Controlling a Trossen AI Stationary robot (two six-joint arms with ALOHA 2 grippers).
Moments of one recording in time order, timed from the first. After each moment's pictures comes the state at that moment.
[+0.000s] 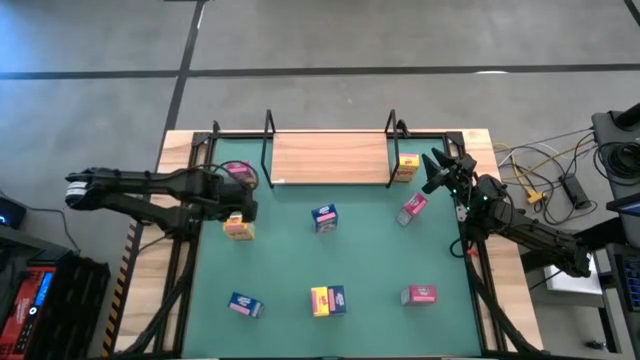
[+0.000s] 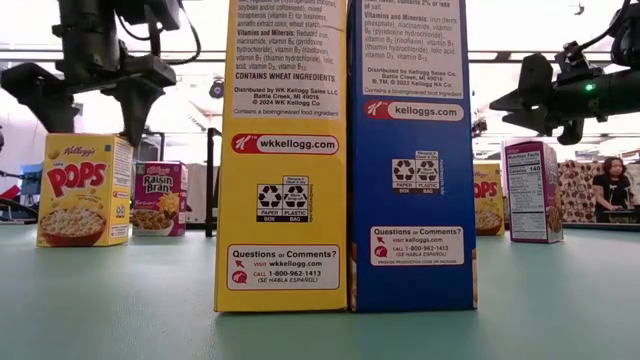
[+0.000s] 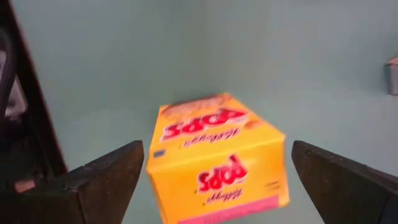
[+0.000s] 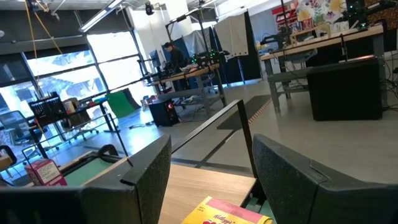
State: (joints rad) left arm 0.05 1.10 0.87 -1.18 -0.04 -1.44; right arm -0.53 0.11 0.01 0.21 0.37 0.23
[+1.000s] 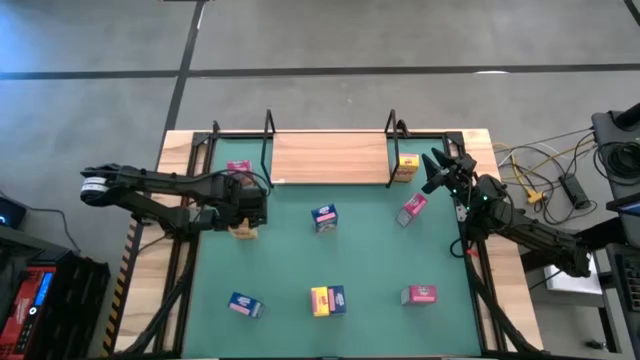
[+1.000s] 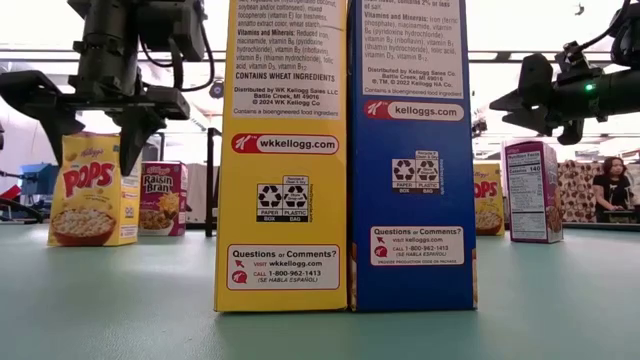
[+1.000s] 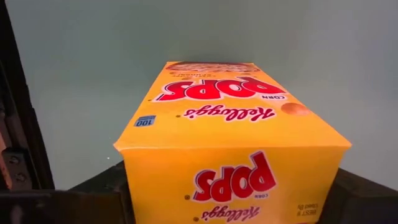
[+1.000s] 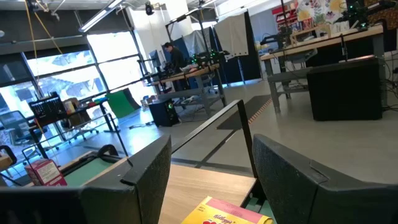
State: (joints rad) left arm 0.05 1.27 0.87 -1.11 0.09 -1.63; right arm -0.53 0.11 0.01 0.21 0.37 0.23
